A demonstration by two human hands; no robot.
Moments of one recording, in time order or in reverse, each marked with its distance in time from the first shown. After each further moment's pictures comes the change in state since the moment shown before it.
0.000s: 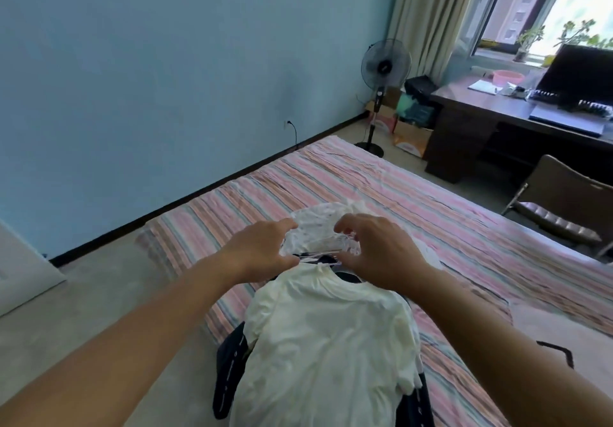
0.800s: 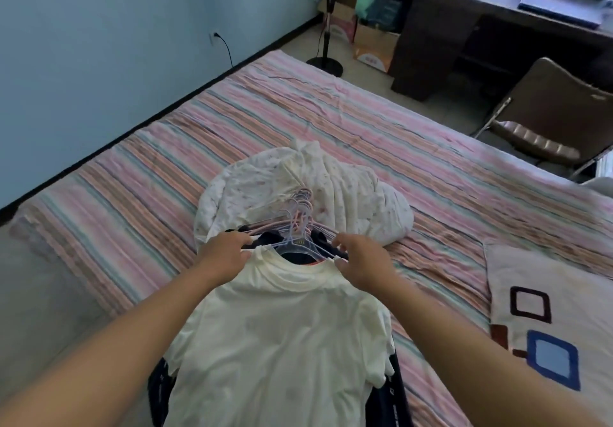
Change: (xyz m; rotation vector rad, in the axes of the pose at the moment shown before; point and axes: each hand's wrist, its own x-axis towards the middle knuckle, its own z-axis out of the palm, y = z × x) left_hand 0.263 -0.060 0.238 -0.017 -0.223 -0.189; right_hand 0.099 0.276 0.206 0.080 -0.228 0.410
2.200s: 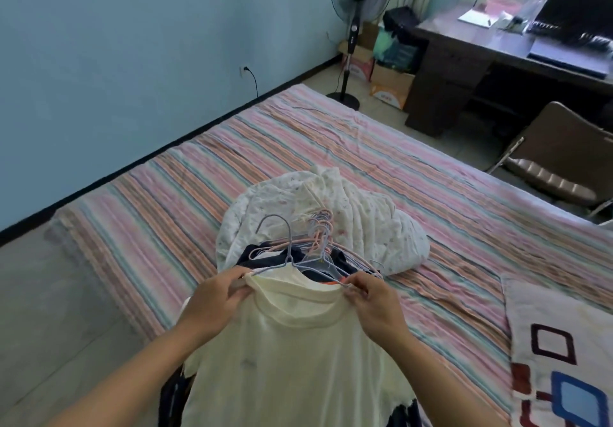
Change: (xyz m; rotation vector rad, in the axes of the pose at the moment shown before) left_hand -0.092 -0.056 0.011 -0.453 0.265 0.173; right_hand -0.056 -0.035 0.038 0.606 0.230 0.030
